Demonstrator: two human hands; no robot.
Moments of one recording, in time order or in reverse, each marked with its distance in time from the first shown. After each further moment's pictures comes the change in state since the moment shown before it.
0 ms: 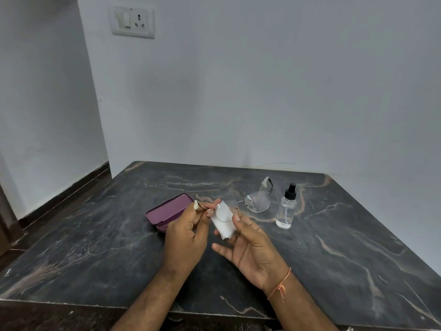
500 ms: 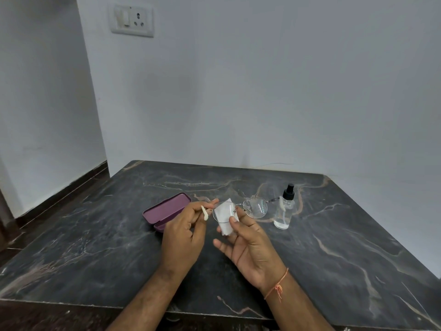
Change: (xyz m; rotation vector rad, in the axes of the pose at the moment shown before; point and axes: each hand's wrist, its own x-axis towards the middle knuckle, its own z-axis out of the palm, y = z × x) left_hand 0.003 0.005 -0.002 0.084 0.018 0.084; right_hand 0.002 -0.001 -0.001 0.029 0.105 -0.023
